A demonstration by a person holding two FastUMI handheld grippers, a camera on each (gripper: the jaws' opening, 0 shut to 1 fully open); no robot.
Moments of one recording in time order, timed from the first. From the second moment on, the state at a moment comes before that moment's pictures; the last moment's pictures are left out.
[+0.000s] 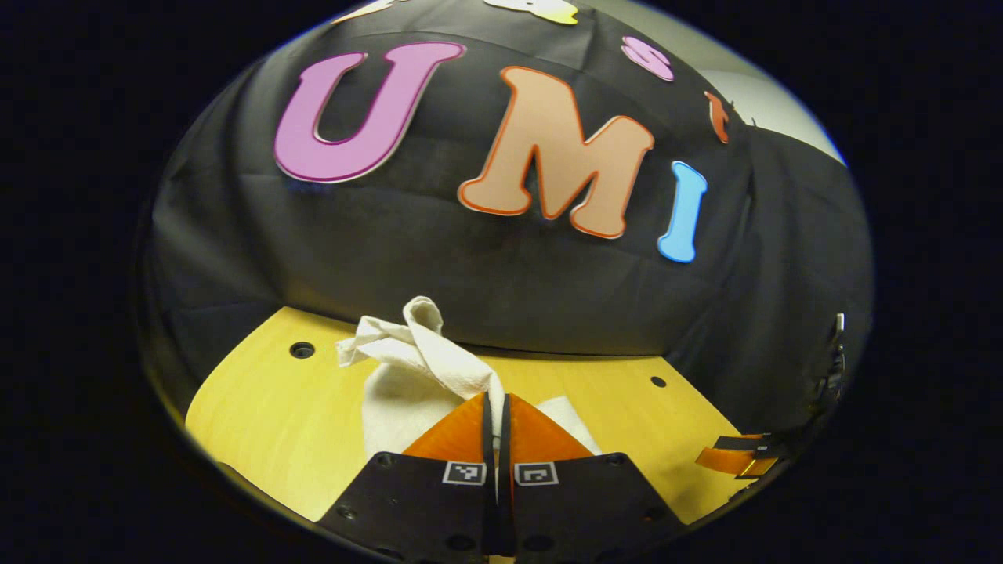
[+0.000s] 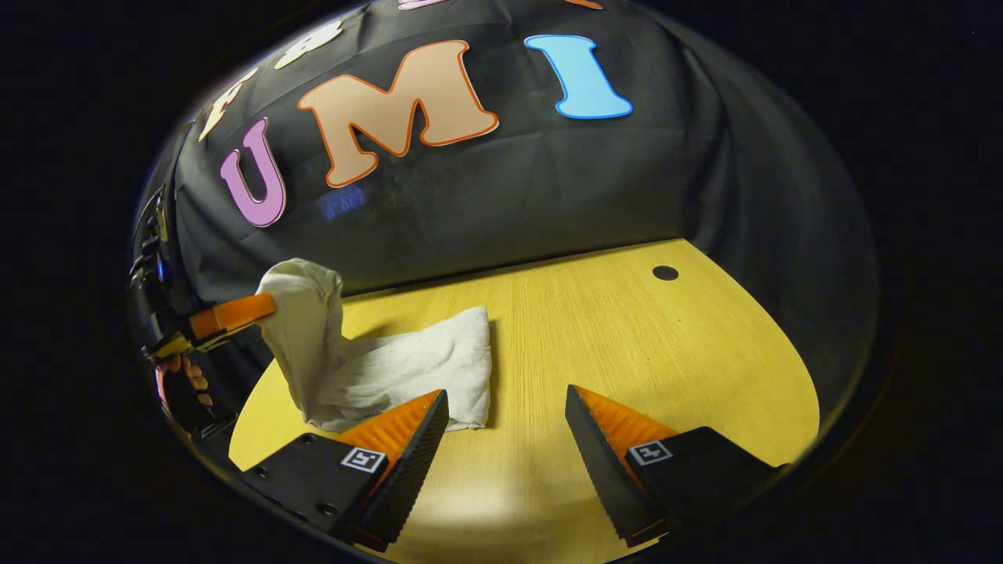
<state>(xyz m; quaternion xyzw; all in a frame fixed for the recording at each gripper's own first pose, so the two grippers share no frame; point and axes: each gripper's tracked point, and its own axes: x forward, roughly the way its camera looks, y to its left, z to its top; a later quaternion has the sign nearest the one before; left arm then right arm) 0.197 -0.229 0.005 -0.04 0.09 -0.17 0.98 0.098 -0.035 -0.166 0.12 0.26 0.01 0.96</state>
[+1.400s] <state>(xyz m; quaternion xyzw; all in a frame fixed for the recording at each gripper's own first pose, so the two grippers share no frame) 0.145 -0.235 -0.054 0.05 0.13 -0.15 0.98 0.067 -0.012 -0.139 0.14 0.22 0.02 0.96</state>
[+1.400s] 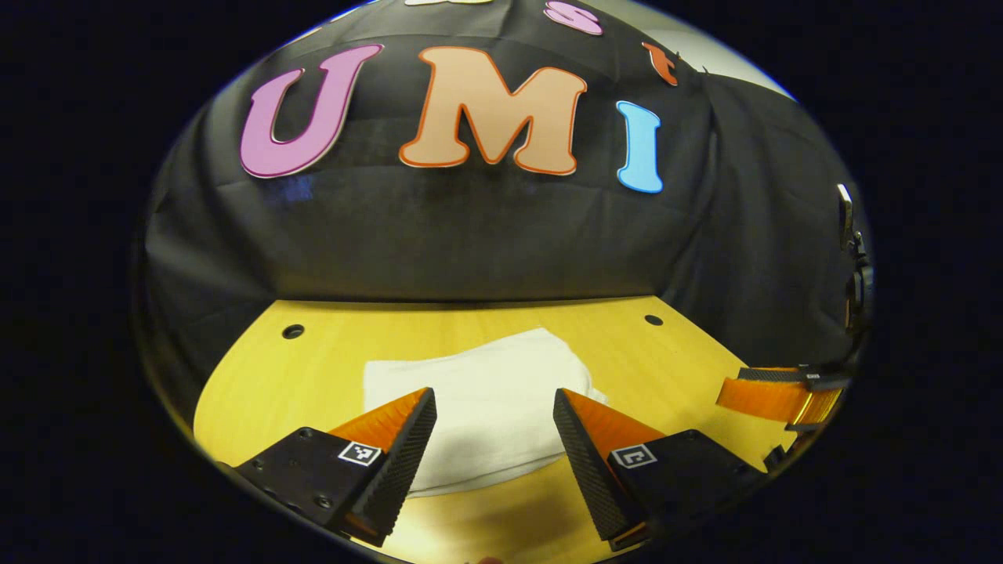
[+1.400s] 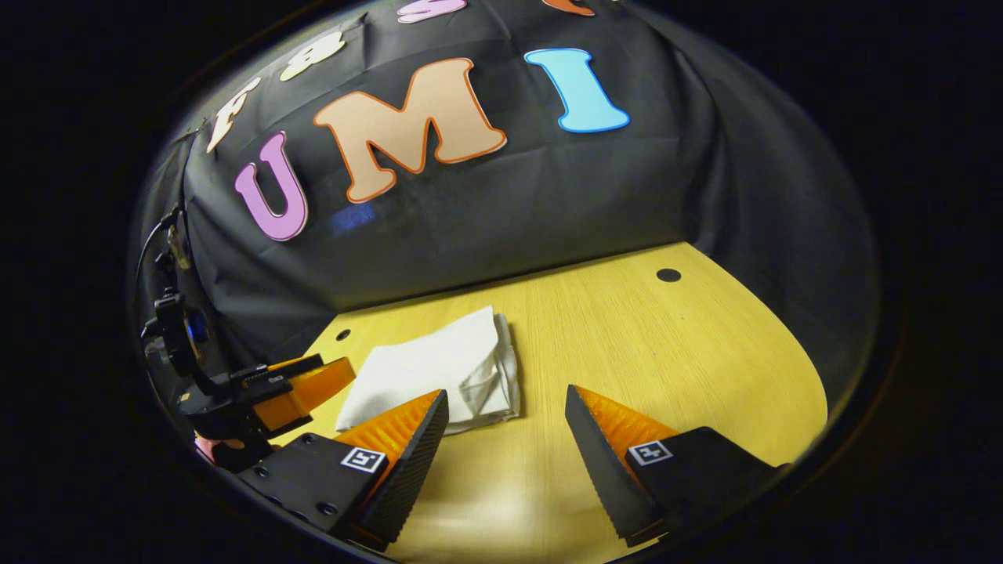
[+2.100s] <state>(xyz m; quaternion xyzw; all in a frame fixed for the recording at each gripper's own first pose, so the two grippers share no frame) 0.104 -0.148 -0.050 0.07 0.13 -0.12 0.98 0.043 0.023 -0.112 0.14 0.16 -0.01 0.98</state>
